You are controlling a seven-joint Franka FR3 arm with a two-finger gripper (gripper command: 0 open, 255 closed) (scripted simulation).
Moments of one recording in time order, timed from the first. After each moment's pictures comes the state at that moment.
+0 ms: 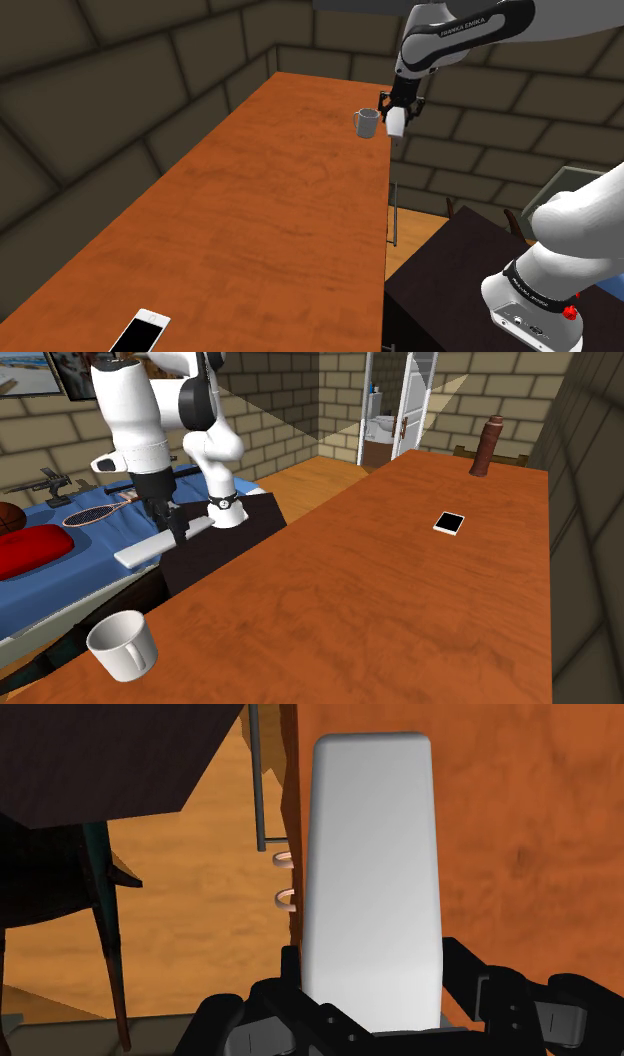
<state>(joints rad) -0.65 0.01 0.47 -2.06 -0.01 2.08 0.77</state>
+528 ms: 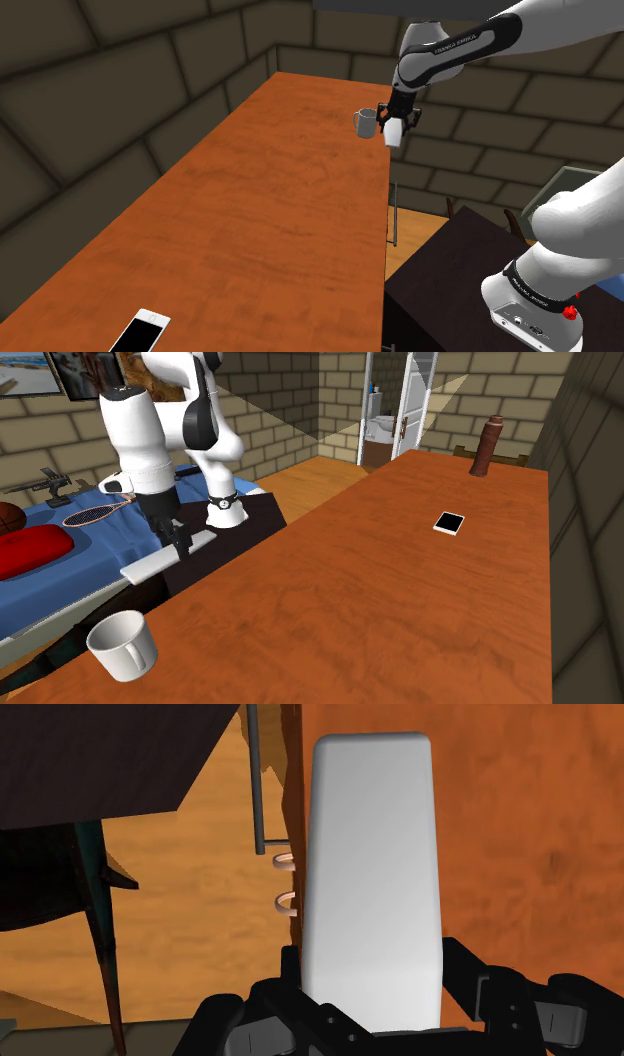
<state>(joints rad) -0.65 0.06 0.47 -2.11 -0.03 2.18 0.78</state>
